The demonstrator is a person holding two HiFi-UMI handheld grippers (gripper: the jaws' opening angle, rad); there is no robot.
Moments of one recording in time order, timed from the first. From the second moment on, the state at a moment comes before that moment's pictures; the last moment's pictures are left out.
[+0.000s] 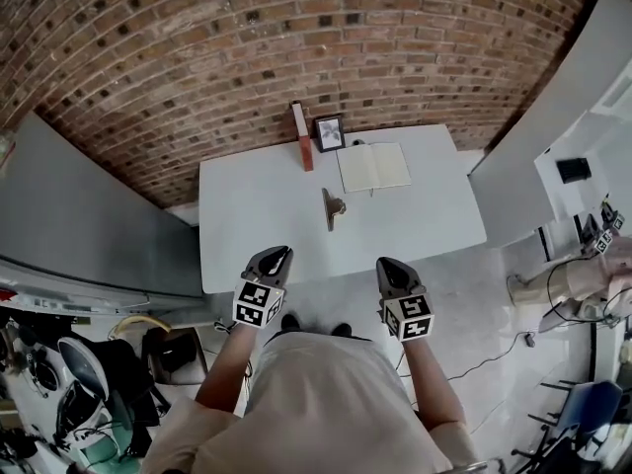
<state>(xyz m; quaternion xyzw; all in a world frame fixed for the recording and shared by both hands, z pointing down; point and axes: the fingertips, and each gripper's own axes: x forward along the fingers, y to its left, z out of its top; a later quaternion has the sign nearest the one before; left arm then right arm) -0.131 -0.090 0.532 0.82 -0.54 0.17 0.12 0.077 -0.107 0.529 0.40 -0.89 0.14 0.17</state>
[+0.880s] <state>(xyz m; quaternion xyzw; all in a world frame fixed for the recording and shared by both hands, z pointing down) -0.186 -0.091 0.487 0.86 -0.49 0.12 0.10 0.036 -0.094 0.481 0.47 -0.87 0.11 0.14</state>
